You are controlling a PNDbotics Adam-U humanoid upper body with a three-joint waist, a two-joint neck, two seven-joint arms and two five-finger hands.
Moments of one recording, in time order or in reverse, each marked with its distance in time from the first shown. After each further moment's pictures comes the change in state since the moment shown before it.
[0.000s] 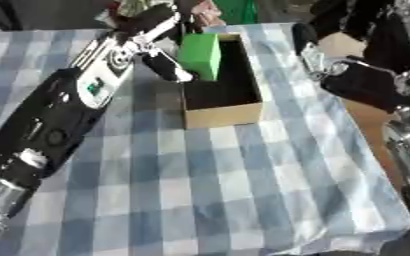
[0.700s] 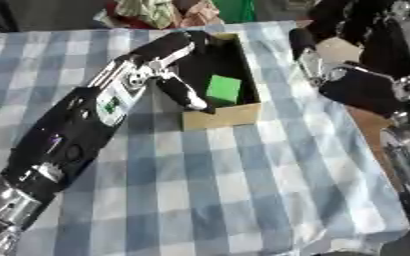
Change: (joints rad) left arm 0.018 -0.021 -0.004 0.027 -0.015 -0.069 -0.025; right arm 0.004 0.007 0.005 0.000 -0.003 0.000 -0.002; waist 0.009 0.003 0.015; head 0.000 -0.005
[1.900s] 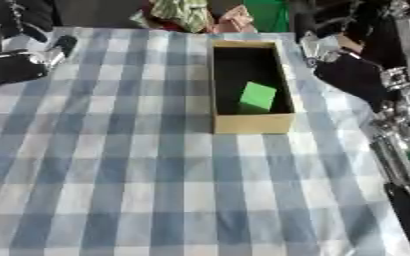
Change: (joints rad) left arm 0.530 0.312 0.225 -0.767 0.697 0.293 0.287; right arm 0.046 -0.017 -0.046 0.002 -0.004 0.064 -0.176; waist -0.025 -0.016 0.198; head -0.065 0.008
